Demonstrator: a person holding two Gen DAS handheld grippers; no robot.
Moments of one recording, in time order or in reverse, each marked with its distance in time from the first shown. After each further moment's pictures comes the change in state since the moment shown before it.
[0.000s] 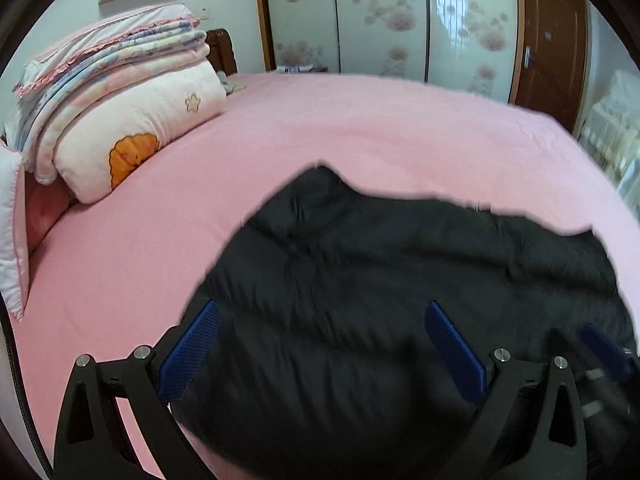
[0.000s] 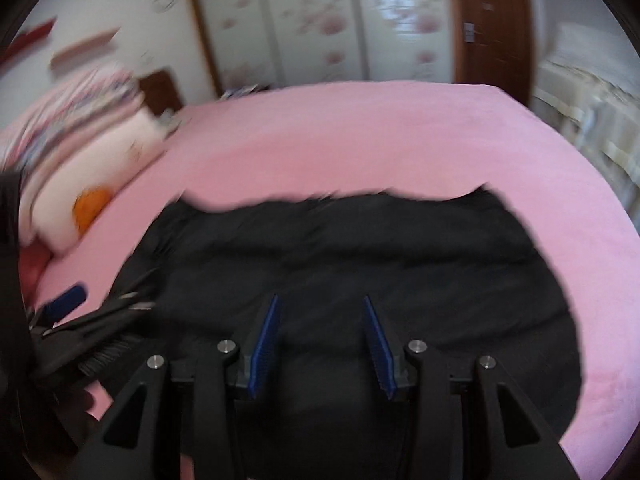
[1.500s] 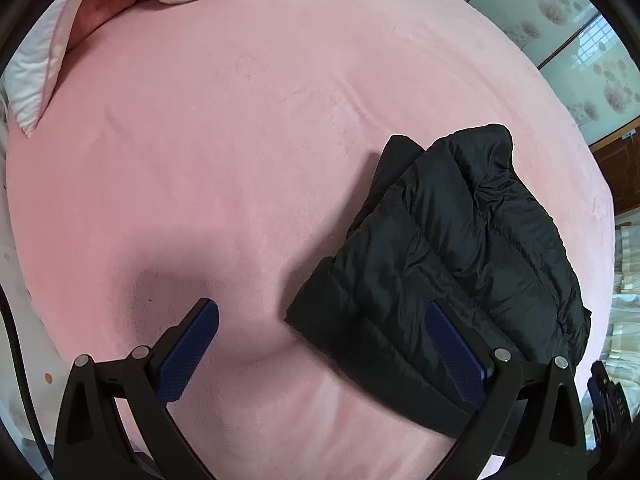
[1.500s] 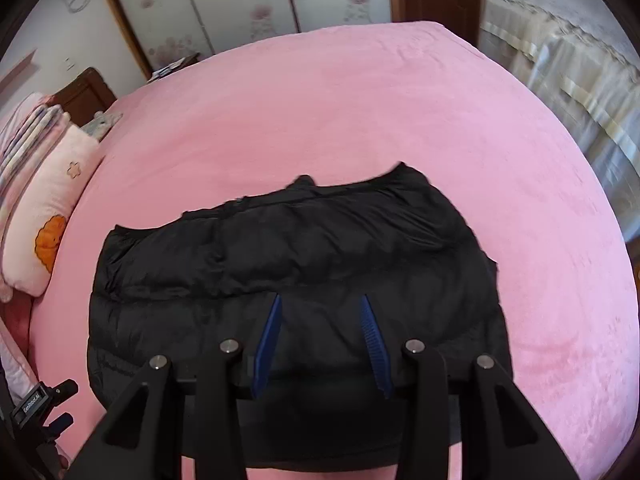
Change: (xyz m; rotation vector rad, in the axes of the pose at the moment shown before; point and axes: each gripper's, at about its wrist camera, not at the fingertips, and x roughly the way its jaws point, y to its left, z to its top) left arm 0.011 0.174 -0.012 -0.514 0.492 -0.049; right arm 0.007 -0.064 0.074 0.209 0.206 -0.139
